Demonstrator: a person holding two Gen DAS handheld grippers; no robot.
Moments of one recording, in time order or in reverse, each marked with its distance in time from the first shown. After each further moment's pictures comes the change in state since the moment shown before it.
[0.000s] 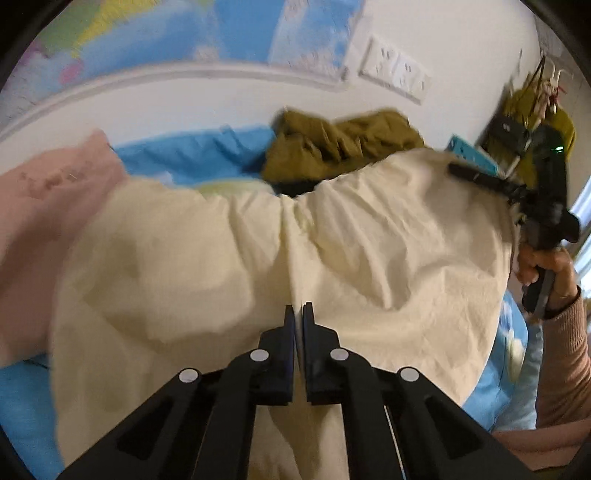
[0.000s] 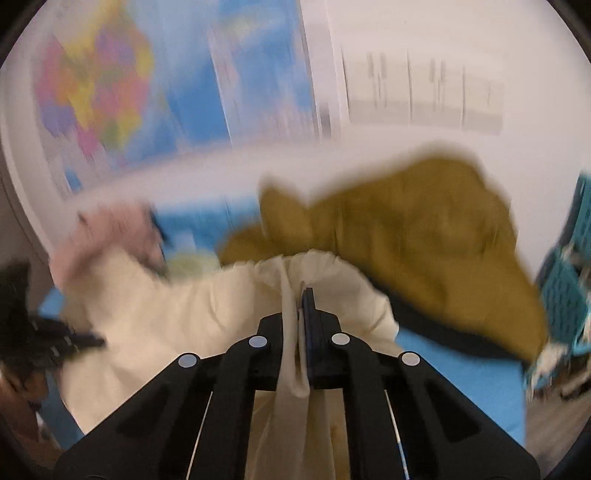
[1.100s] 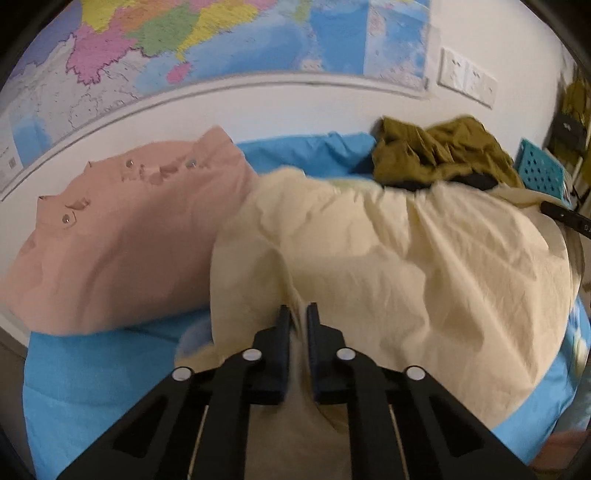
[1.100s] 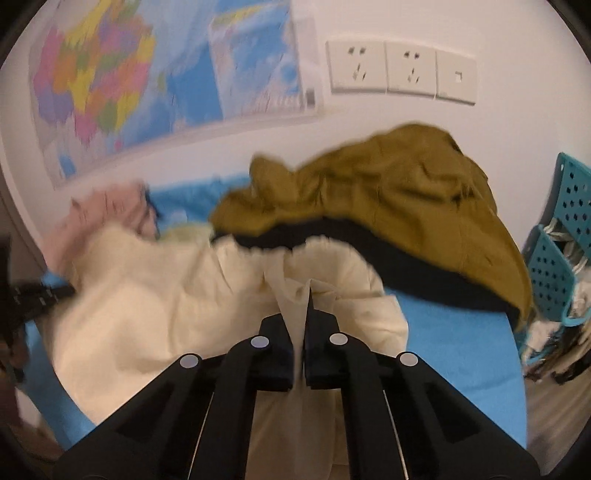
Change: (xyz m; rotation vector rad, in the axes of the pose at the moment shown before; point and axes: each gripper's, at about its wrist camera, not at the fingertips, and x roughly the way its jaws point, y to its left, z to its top) left arm -0.033 0.055 -0.017 -0.036 -0.016 0.322; right arm -0.008 -0.007 -0.048 0.039 0.069 -0.039
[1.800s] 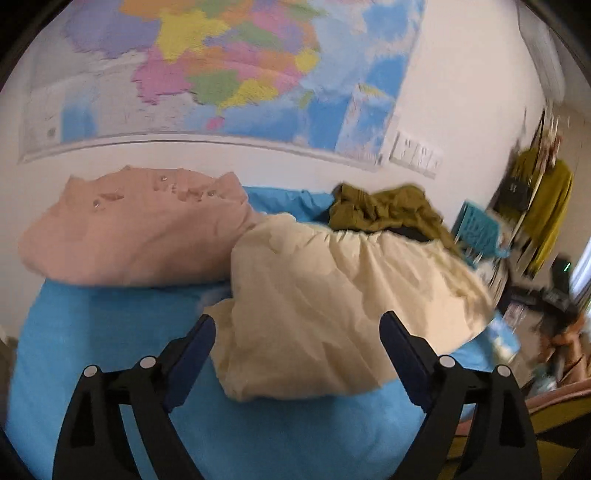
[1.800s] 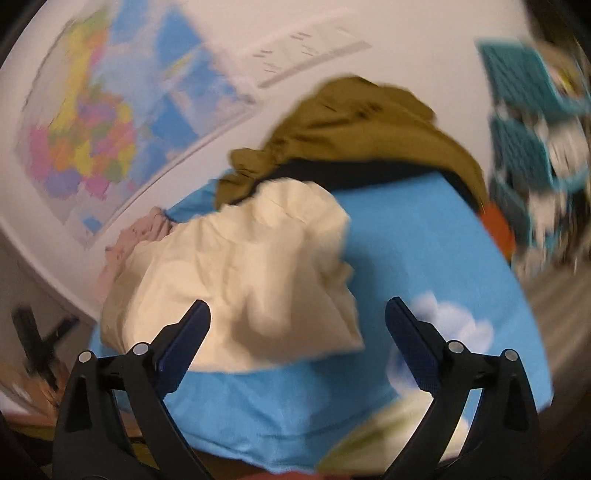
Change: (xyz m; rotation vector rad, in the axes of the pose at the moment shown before) left arm -0.126 0.024 -0.062 -0.075 -0.175 -0.197; right arm -0.100 -0.042 -0.085 0.290 0.045 0.089
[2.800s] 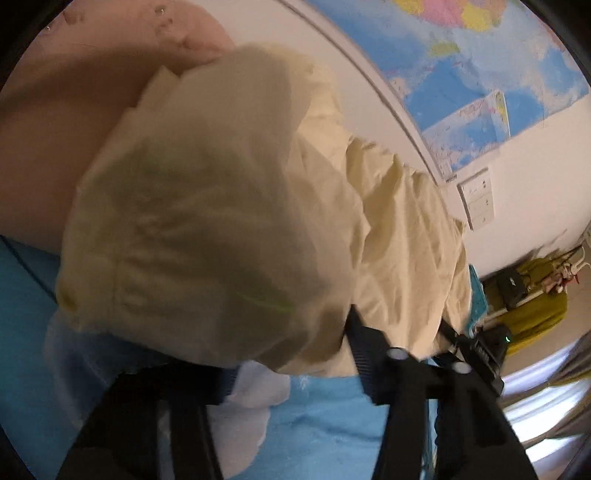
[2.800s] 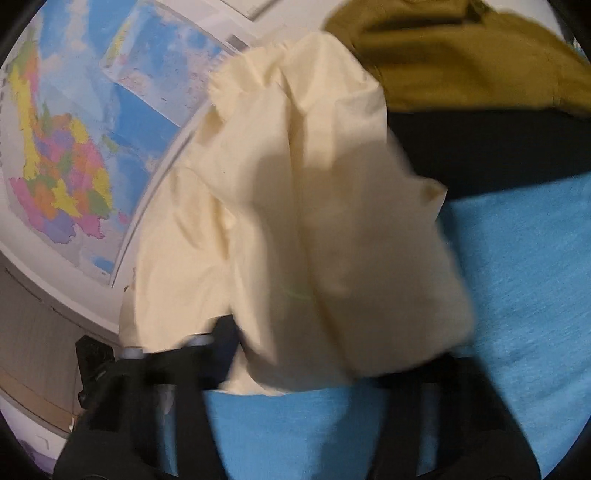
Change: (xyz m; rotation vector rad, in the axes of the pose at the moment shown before) left arm 0.179 0.060 0.034 -0.523 0.181 -0.214; right arm 0.185 0.019 0.066 0.212 0.100 0.235
